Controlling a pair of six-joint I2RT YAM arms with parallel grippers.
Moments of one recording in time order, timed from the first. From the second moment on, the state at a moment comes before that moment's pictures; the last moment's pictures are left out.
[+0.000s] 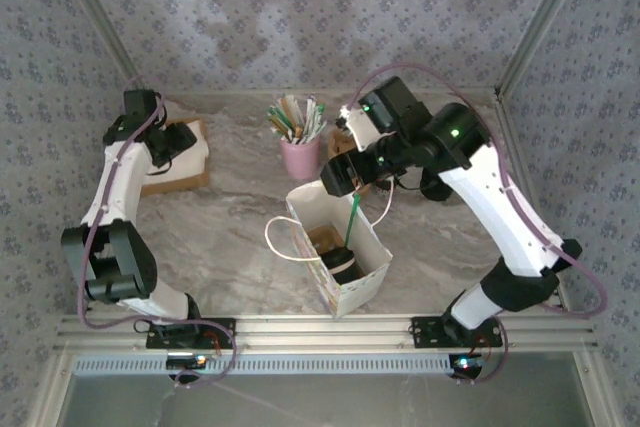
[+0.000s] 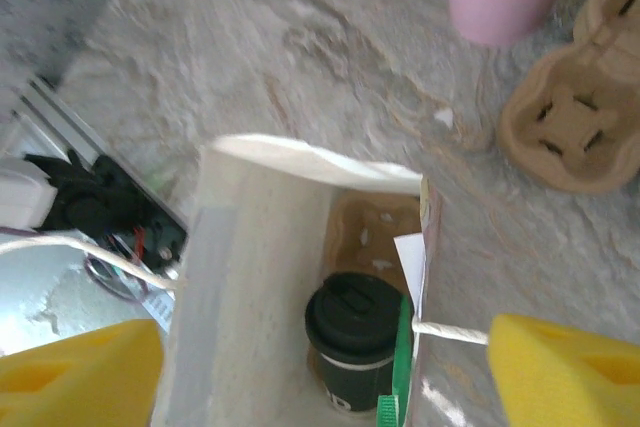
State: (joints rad) left arm 0.11 1.54 1.37 -0.78 0.04 -0.49; right arm 0.77 1.53 2.07 -1.46 -0.22 0.25
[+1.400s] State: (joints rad) left arm 0.06 1.74 1.35 -0.81 0.05 -0.45; right arm 0.01 1.22 1.43 -0.86 -0.65 0.46
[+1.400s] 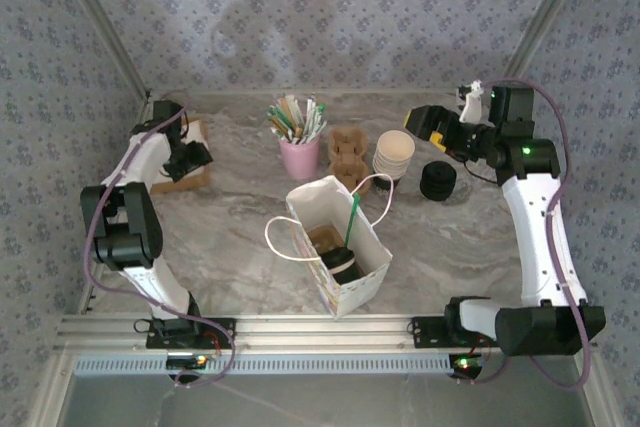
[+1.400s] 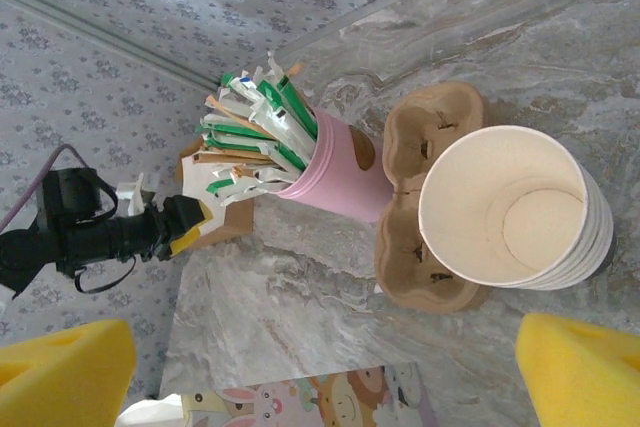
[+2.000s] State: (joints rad) left arm 0.16 1.59 1.45 -0.88 0.00 -0.44; right arm -0.01 1.22 1.37 -0.81 -0.65 0.47
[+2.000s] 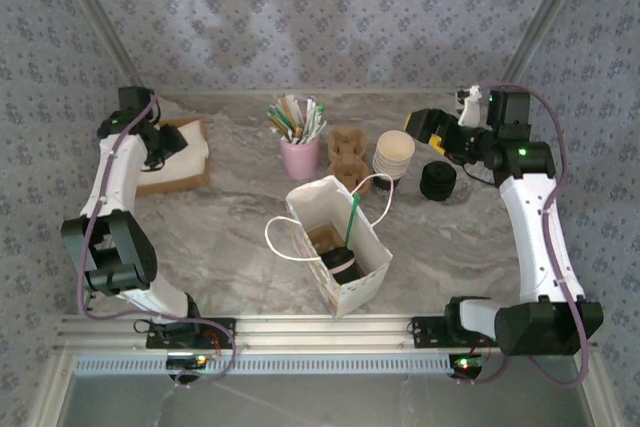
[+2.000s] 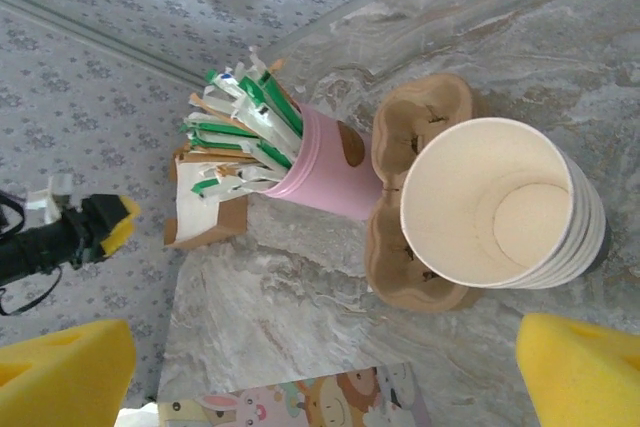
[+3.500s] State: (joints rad) left arm 0.19 2.31 1.97 -1.00 -0.07 -0.43; right arm 0.09 1.27 1.25 -0.72 -0.56 0.46
